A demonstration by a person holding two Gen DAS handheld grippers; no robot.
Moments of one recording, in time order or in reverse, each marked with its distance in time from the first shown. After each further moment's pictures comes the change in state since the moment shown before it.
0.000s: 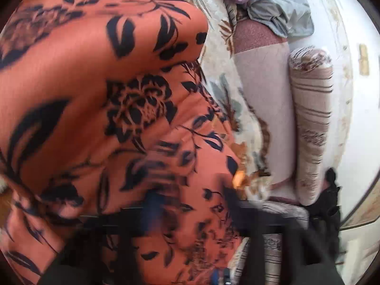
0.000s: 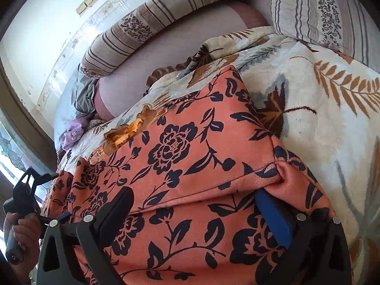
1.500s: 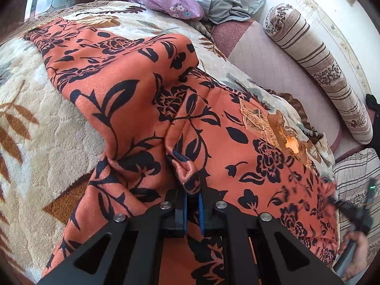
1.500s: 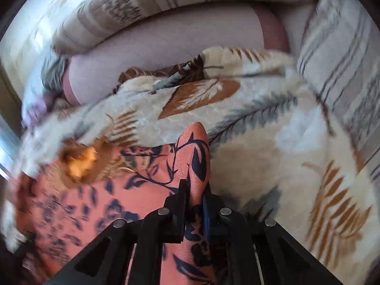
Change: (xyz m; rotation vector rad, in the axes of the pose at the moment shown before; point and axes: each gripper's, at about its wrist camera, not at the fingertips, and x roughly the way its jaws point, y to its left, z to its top) left arm -0.016 0.010 -0.066 0.479 -0.275 0.256; right arm 0.089 -0.009 0.127 -0.333 0.281 -0.324
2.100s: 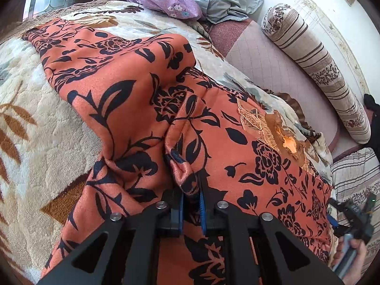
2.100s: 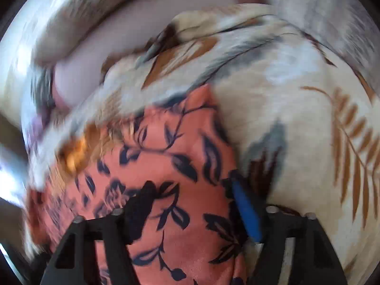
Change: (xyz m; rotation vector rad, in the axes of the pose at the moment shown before) left arm 0.001 0.001 0.001 -0.010 0.006 -0.024; right arm -0.017 -0.030 -0.022 0.408 -0.072 0.246
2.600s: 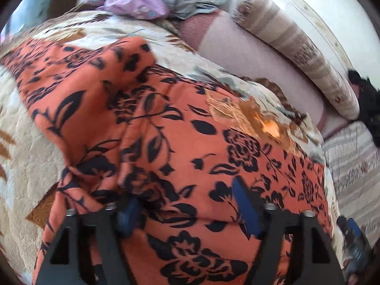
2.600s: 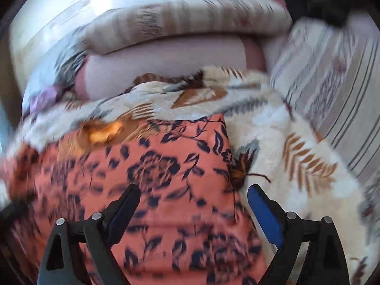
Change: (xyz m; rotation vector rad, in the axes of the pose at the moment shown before) left arm 0.004 -0.036 -0.005 0.180 0.024 -0.049; right arm -0.067 0.082 -0.128 -0.523 -0.278 -0.298
